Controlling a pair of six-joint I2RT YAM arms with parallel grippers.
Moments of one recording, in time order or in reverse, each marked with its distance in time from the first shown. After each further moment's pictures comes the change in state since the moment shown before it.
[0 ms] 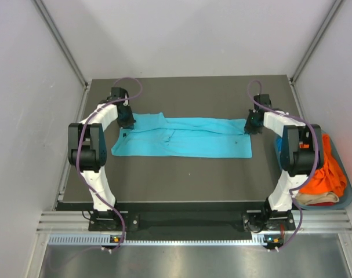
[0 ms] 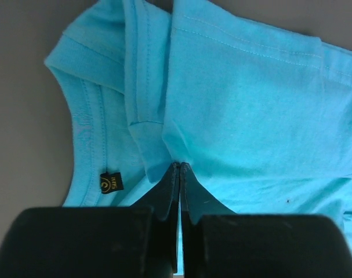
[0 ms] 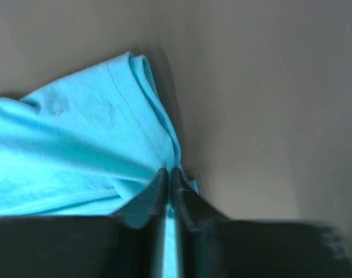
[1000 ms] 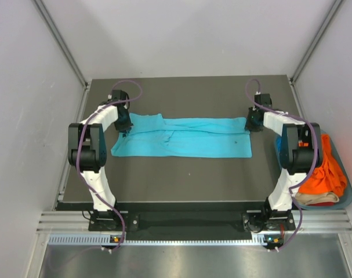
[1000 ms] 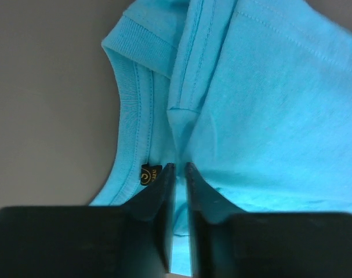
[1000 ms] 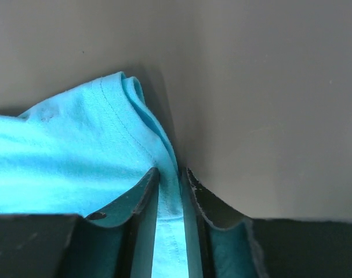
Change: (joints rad) left arm -0.001 -0.005 -0.023 -0.035 -0.163 0.014; right arm -0.010 0.026 0.002 0.095 0.011 -0.090
